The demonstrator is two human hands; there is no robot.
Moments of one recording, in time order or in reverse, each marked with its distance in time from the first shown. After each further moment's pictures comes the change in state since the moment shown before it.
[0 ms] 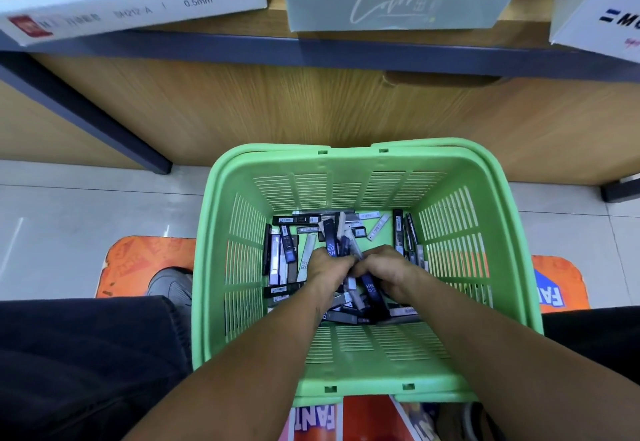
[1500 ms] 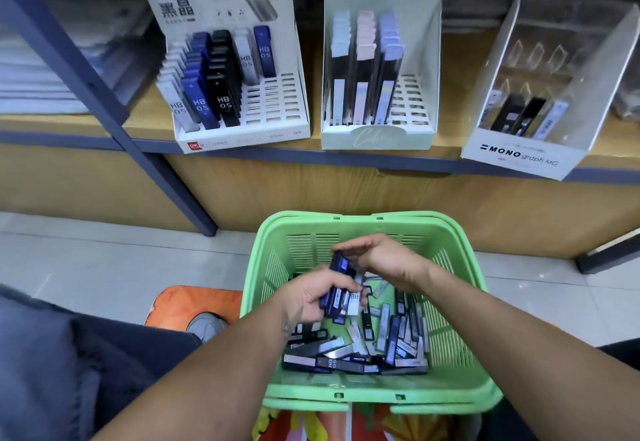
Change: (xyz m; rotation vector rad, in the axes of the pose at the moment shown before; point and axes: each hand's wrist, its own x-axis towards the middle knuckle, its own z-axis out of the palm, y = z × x) left_hand -0.102 0.063 -0.093 -0.206 -0.639 0.157; right_hand -0.113 -0.103 -0.011 -0.156 -0.264 -0.561
